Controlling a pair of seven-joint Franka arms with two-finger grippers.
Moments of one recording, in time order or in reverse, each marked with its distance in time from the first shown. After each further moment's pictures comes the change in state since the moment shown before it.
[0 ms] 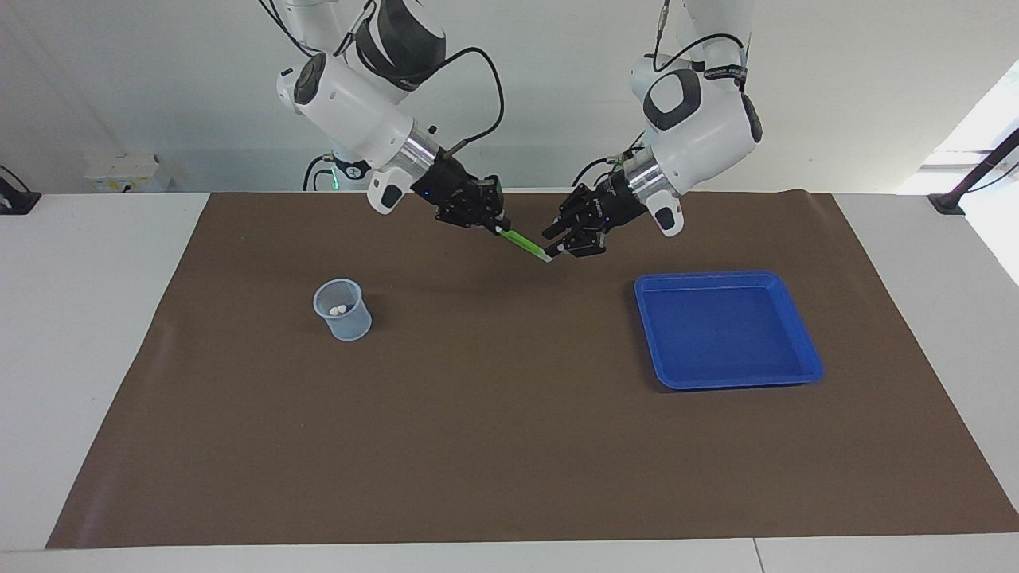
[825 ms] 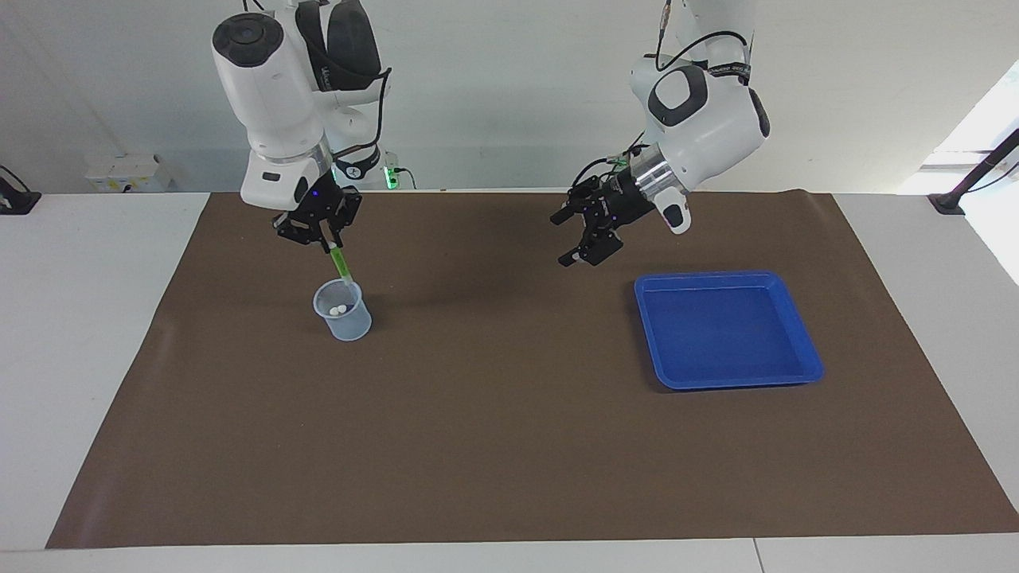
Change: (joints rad) left arm 0.005 -0.003 0.007 0.006 0.000 0.012 -0.005; right arm -0.171 0.025 0.005 0.118 -0.722 -0.256 -0.683
